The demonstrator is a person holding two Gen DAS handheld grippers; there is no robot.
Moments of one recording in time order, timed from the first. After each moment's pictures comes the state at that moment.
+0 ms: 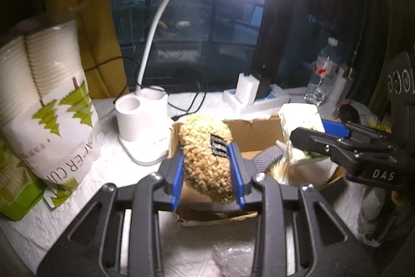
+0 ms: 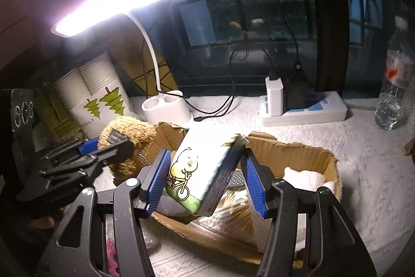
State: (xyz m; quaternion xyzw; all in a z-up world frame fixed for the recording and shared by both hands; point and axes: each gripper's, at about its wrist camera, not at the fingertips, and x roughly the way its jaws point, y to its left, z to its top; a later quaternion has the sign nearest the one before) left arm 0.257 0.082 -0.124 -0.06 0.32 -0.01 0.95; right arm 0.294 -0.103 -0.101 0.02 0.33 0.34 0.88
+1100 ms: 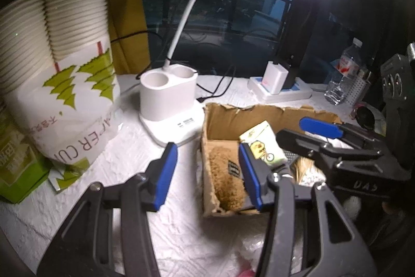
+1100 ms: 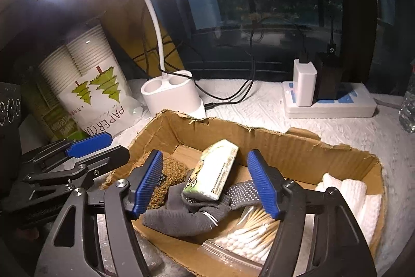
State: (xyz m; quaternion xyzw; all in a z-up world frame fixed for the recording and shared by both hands) left arm 0.255 0.113 -0.143 -0.10 0.35 0.03 0.93; right arm 0.314 -0.056 -0.128 -0.01 0.36 0.35 0.86
